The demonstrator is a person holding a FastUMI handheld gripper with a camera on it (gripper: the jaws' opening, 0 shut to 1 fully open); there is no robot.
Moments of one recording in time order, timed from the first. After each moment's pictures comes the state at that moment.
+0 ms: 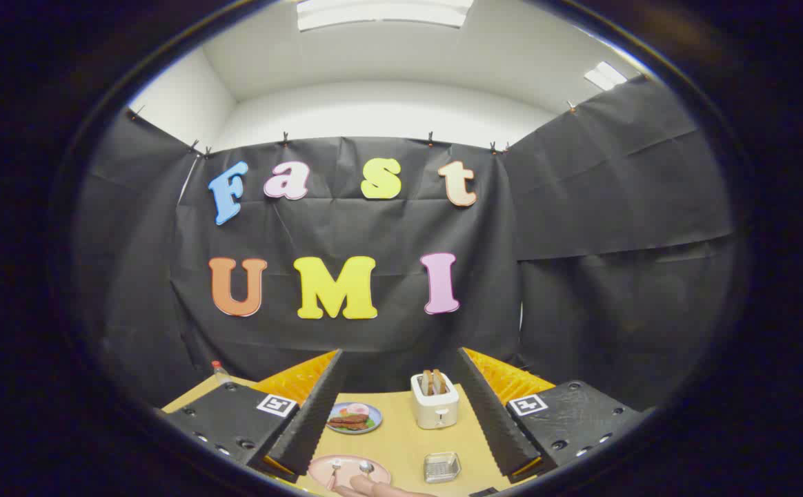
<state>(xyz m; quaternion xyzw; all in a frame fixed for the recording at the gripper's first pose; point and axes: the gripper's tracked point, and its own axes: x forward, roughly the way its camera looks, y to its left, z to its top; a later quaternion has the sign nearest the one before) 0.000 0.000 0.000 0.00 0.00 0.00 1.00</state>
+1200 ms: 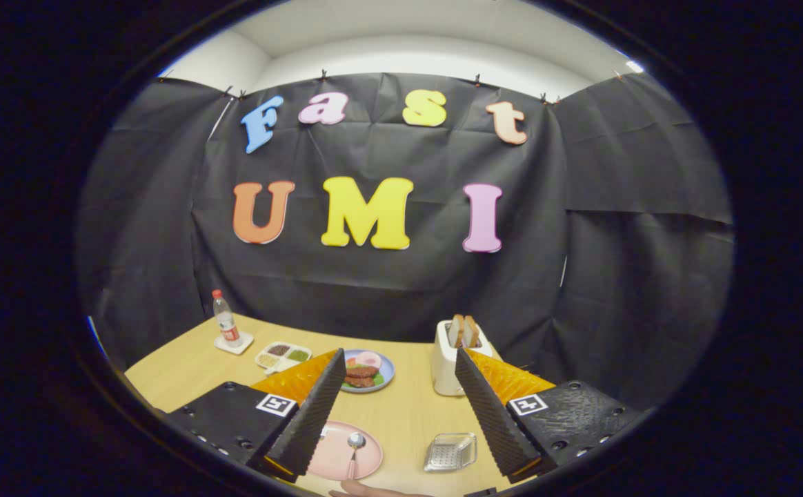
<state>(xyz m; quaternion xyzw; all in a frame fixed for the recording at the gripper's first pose) 0.079 0.026 -0.189 -0.06 0.14 0.07 0.99</state>
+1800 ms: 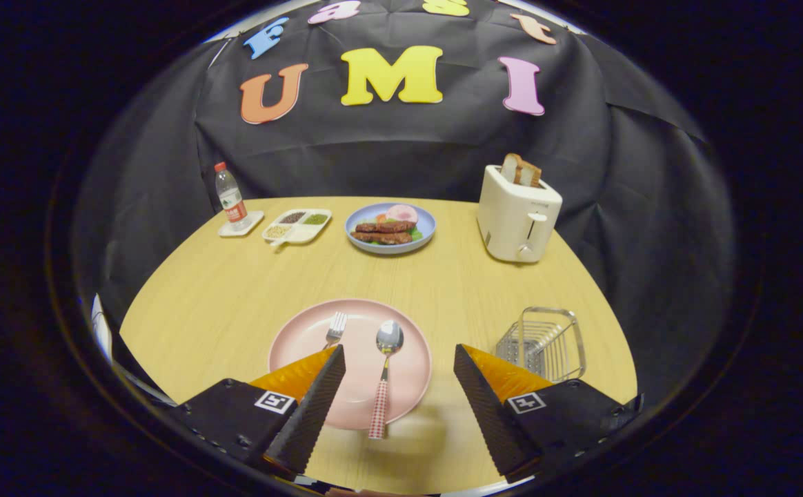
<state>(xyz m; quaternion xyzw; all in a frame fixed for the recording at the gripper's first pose) 0.049 0.056 -0.415 -0.06 0.38 0.10 0.92</state>
